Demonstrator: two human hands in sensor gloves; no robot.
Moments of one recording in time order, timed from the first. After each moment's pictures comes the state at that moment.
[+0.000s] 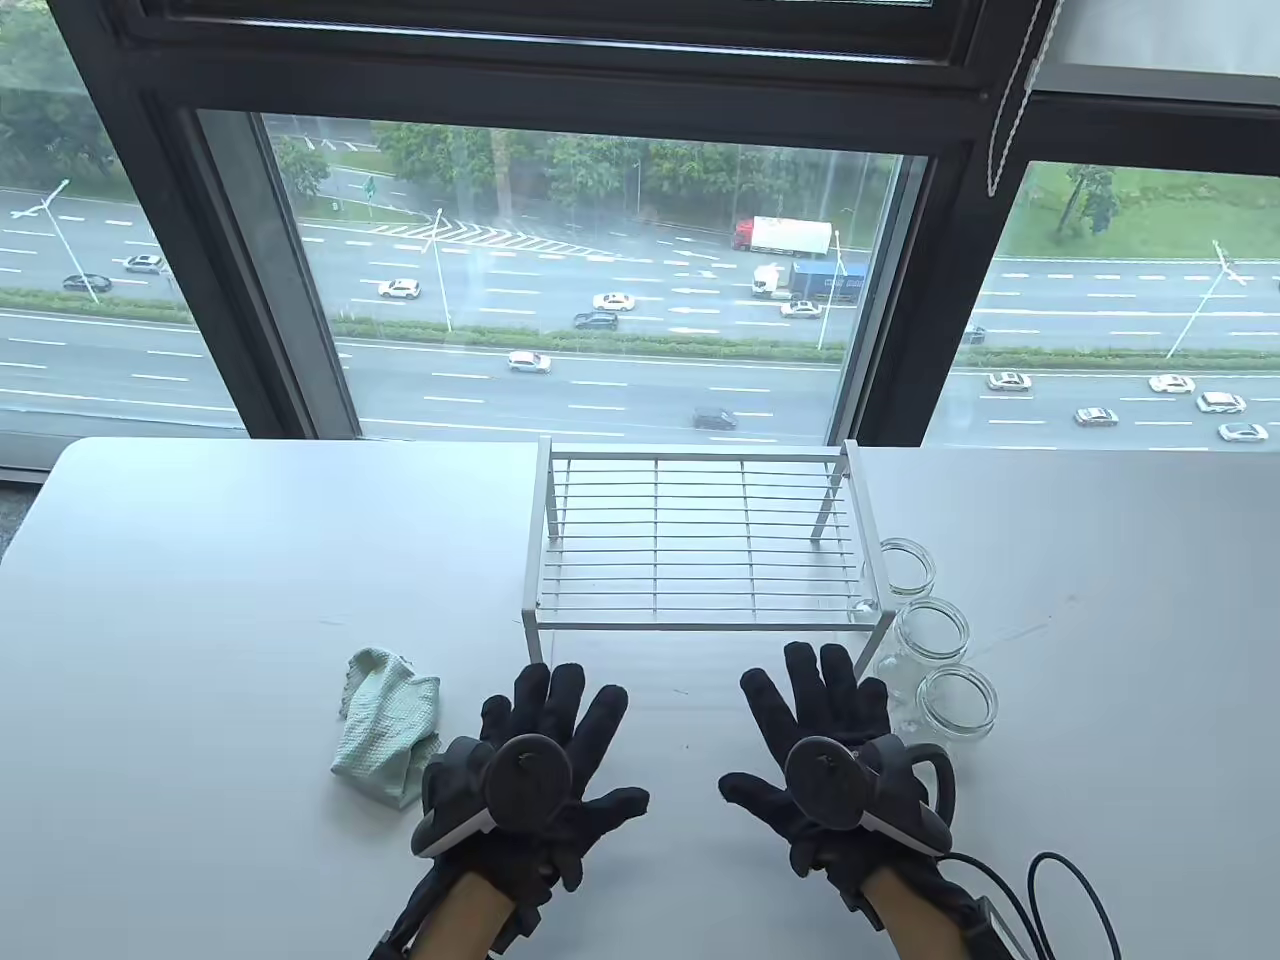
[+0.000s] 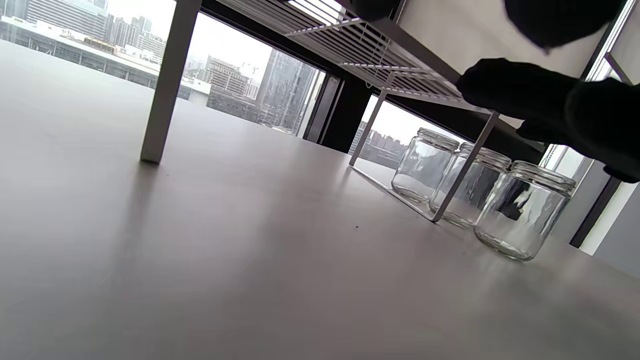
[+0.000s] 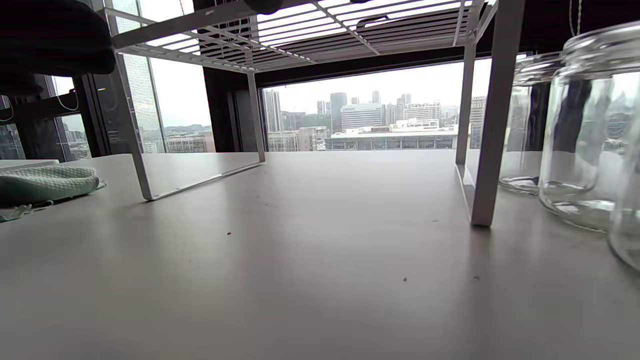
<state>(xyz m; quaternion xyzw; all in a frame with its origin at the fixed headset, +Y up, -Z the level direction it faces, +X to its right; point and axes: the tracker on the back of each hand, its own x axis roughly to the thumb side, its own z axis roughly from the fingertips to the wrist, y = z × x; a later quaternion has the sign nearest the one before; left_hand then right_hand) -0.126 -0.717 -0.296 -0.03 -0.20 0.19 0.96 0.162 -0.707 -0.308 0.18 -0.02 0.98 0.05</state>
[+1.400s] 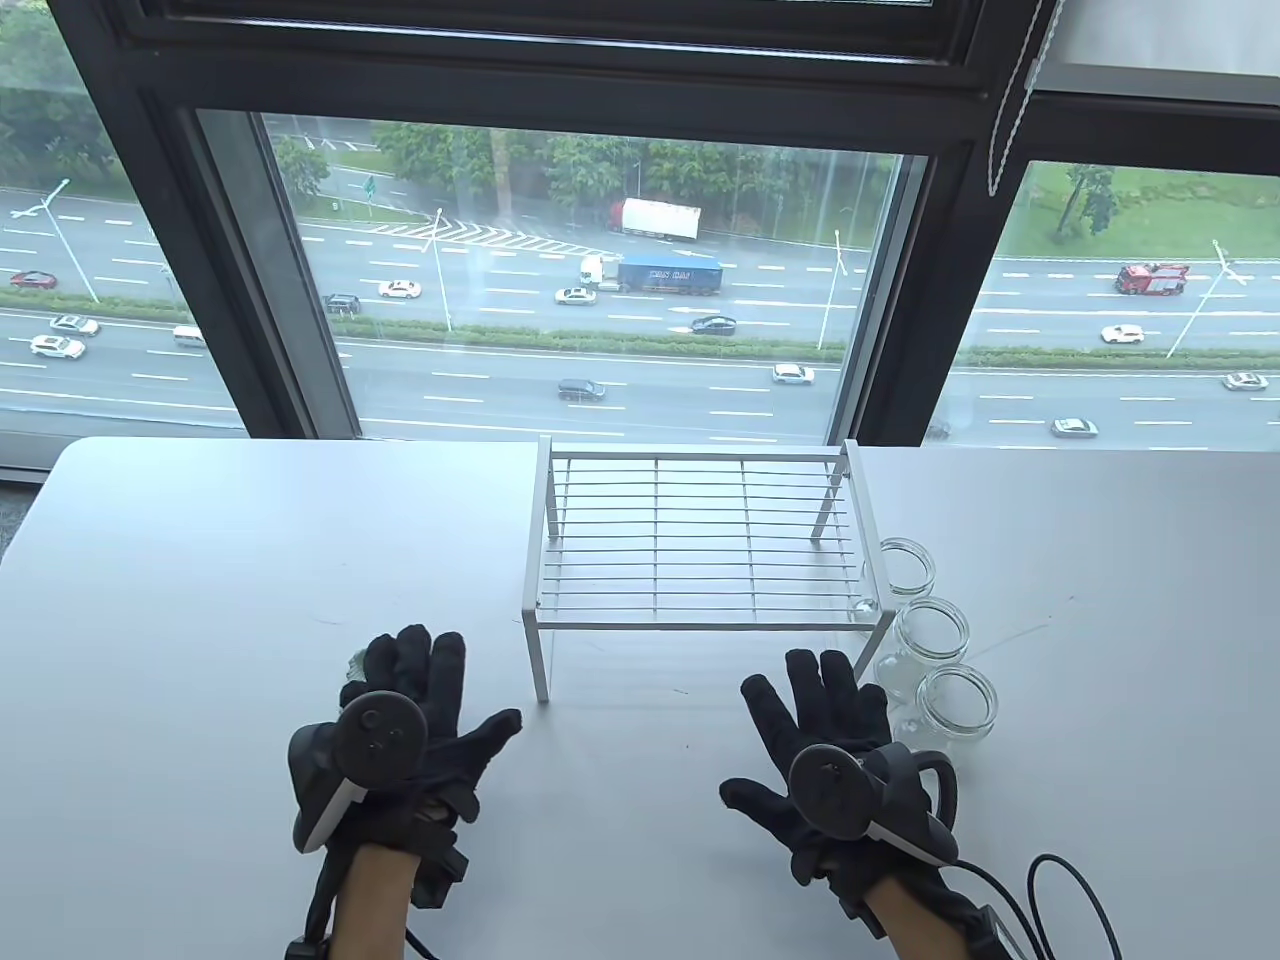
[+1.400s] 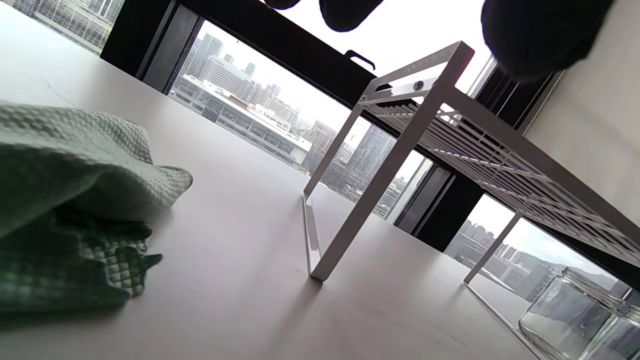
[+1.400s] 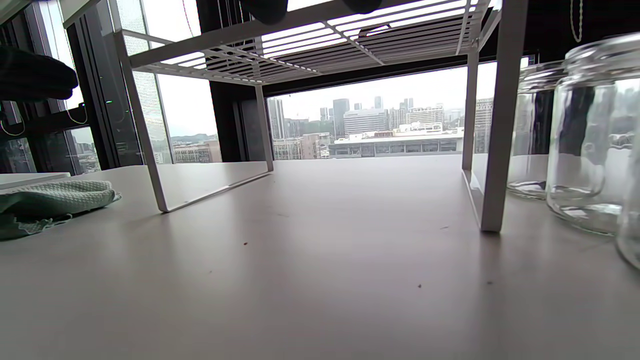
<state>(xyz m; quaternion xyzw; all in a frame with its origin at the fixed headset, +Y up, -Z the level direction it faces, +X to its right) -0.240 -0.714 -0.312 0.02 0.00 0.28 0.96 0.162 -0.704 -0.301 0.18 -0.03 0.98 0.07</state>
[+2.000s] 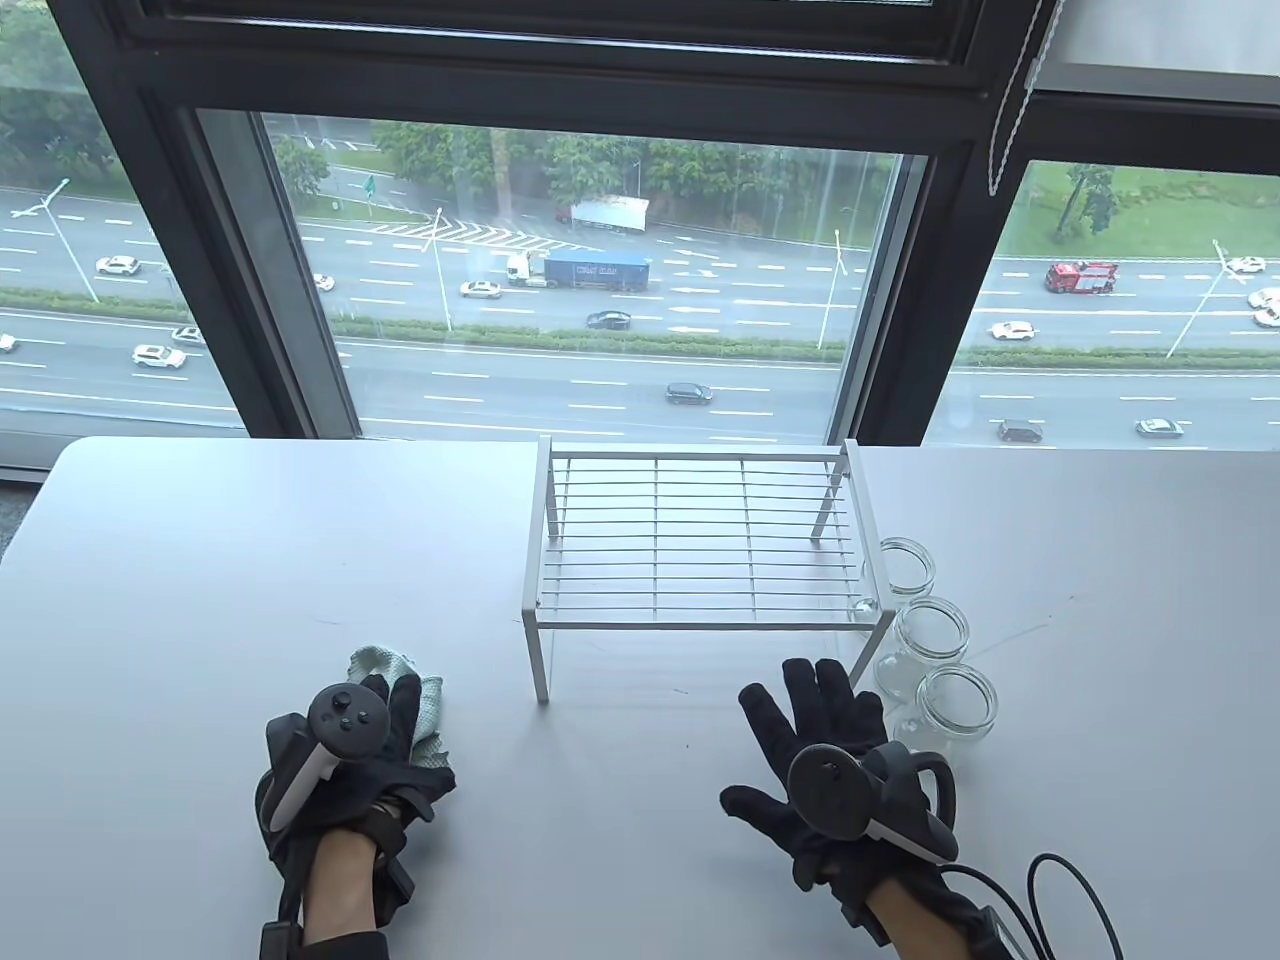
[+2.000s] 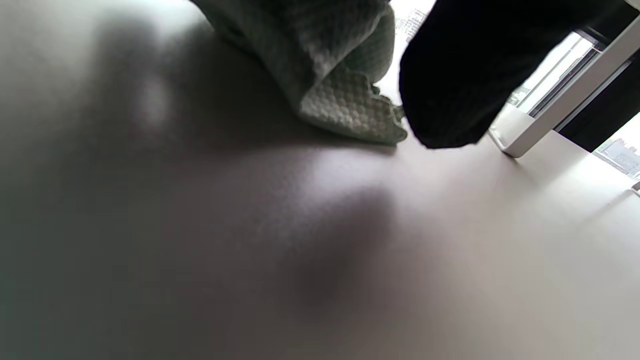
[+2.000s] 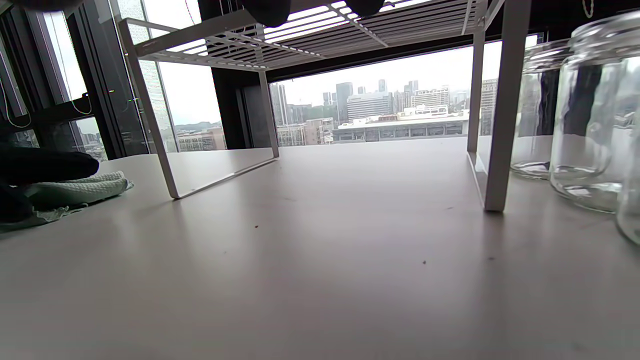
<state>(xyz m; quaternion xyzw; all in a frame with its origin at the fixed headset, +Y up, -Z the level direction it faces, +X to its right) -0.277 -0.783 -0.332 -0.19 0.10 0.22 0.95 0.164 -0.703 -0.300 0.18 0.00 0.98 0.07</state>
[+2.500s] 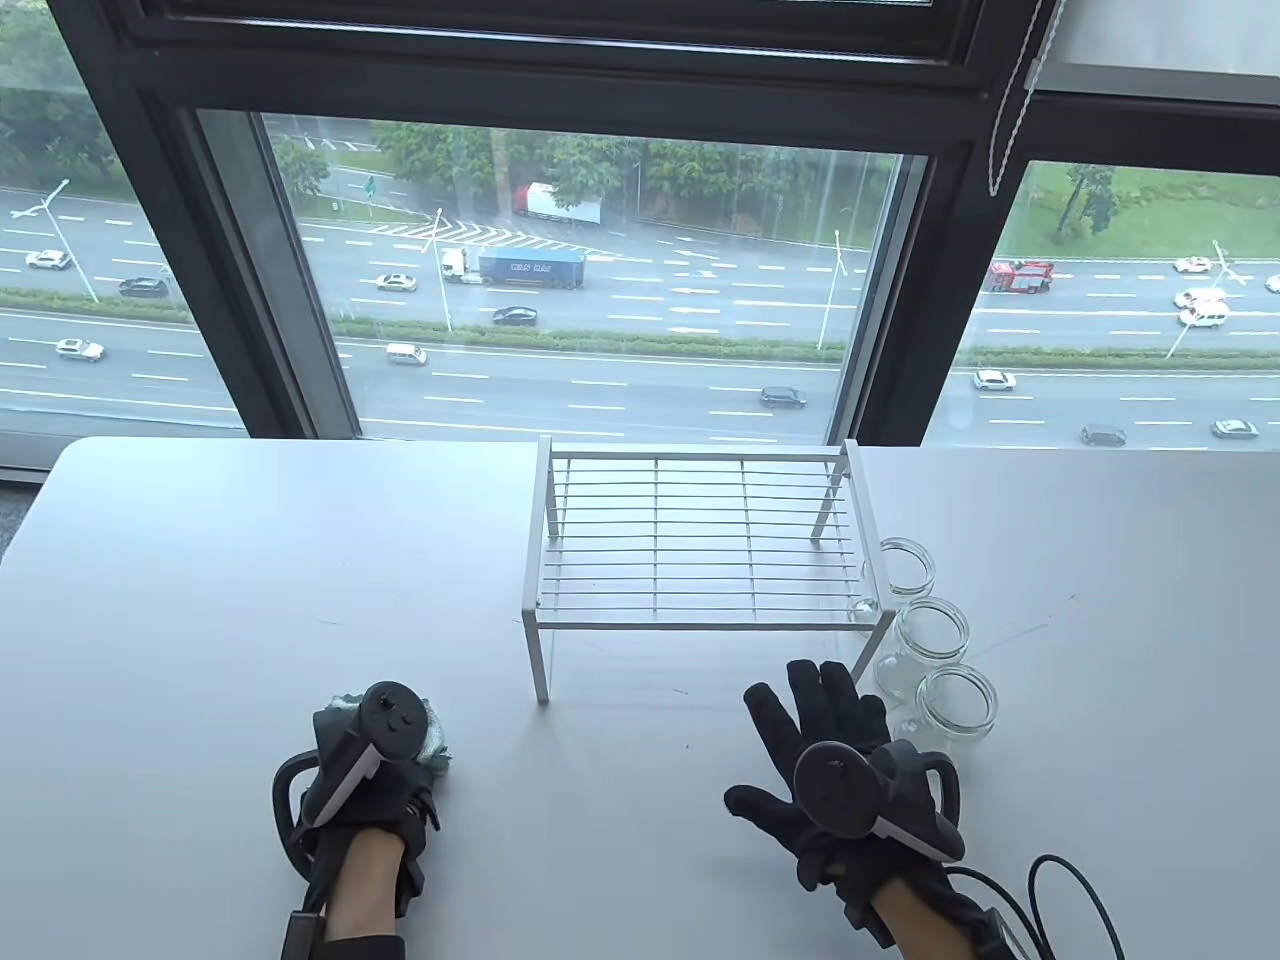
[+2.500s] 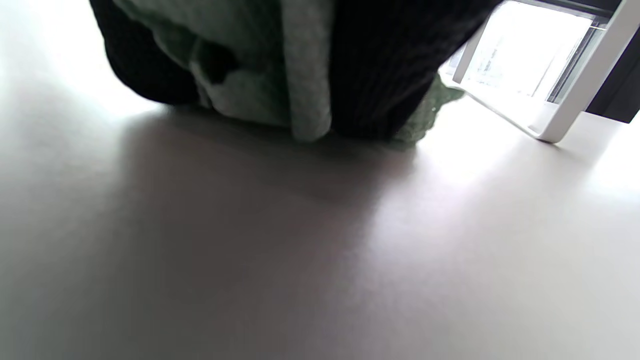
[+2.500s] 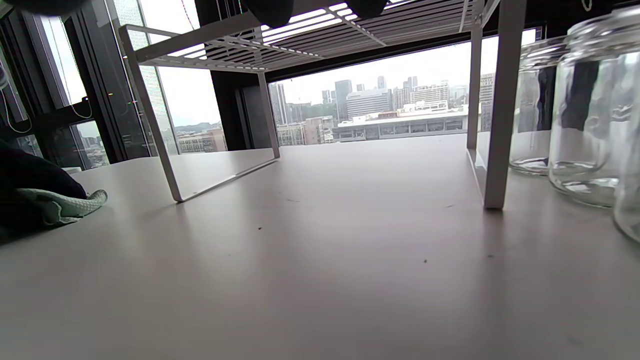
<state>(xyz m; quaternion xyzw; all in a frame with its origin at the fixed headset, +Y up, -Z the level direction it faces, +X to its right) -0.252 -0.769 -0.336 -0.11 0.10 0.11 0.98 0.165 -0.701 -0.299 0.18 0.00 0.98 0.08</state>
